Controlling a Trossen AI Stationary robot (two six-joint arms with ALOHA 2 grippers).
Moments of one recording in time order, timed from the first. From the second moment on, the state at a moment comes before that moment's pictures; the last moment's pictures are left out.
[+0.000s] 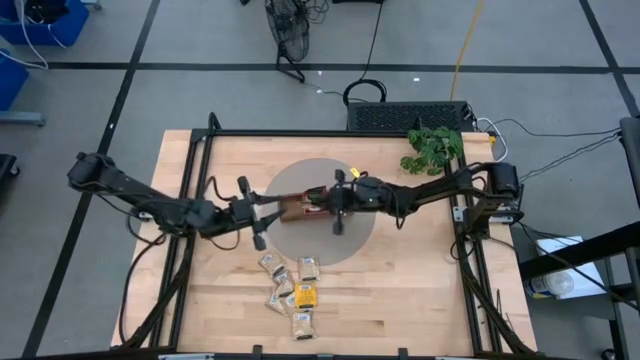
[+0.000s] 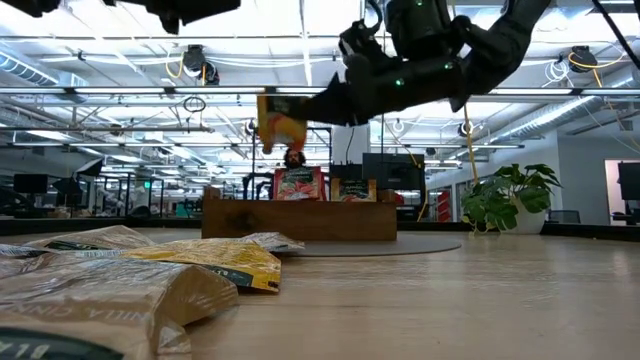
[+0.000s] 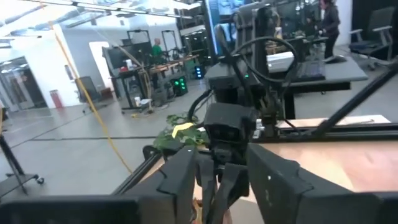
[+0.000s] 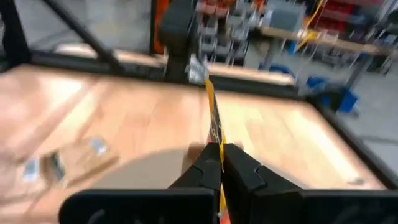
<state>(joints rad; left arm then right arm) -0.34 1.05 0.53 0.61 -0.64 0.21 -0.09 1.74 0.82 0.74 -0.02 -0.16</state>
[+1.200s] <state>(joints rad) -0.33 0.98 0.53 0.42 -0.68 0.15 -0.19 1.69 0.51 0.82 0.10 -0.07</state>
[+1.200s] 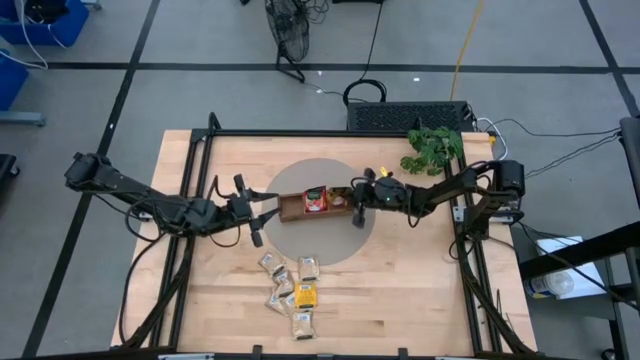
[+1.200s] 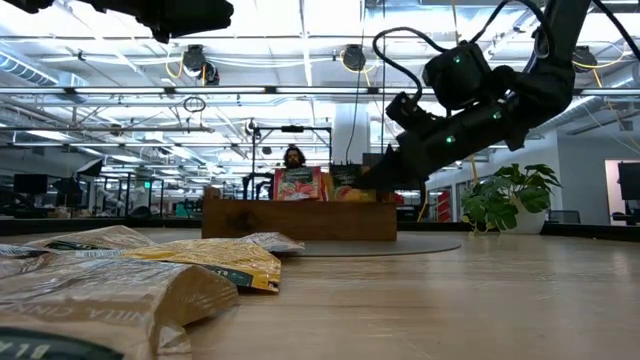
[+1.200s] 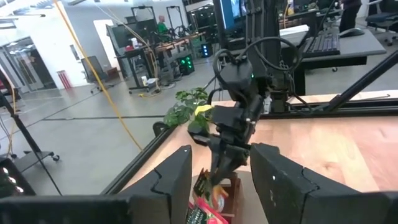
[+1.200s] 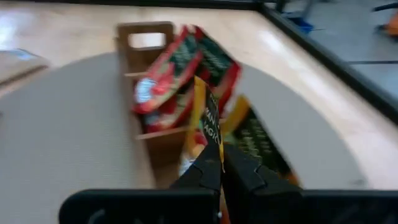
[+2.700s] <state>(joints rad) -0.33 0.98 0.53 0.31 -0.52 0.11 -0.04 1.63 0.75 0.29 0.10 -0.20</state>
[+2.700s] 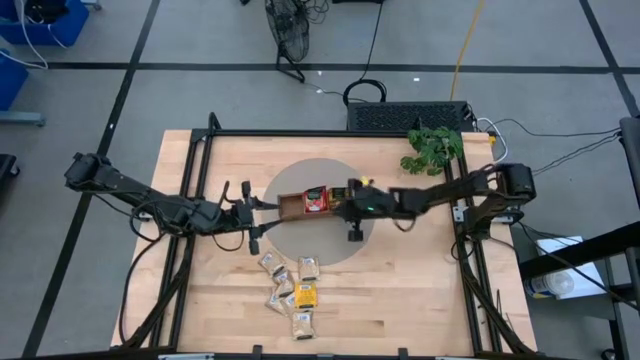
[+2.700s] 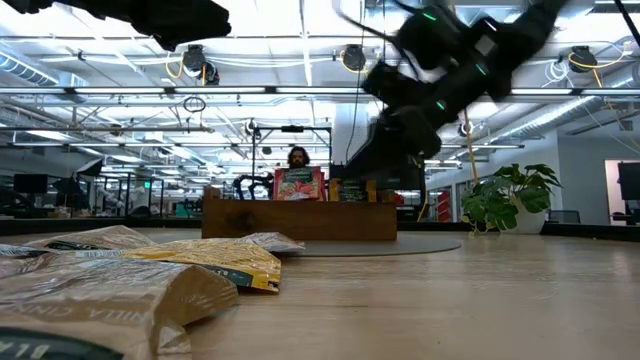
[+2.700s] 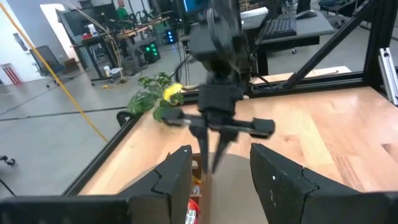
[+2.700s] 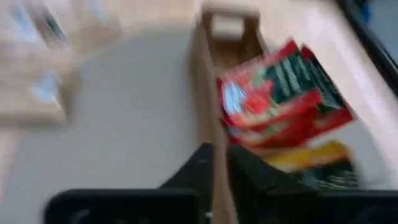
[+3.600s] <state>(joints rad) -0.33 0.98 0.53 0.22 -0.52 0.08 -0.15 1.89 1.26 -0.53 0.05 -0.36</state>
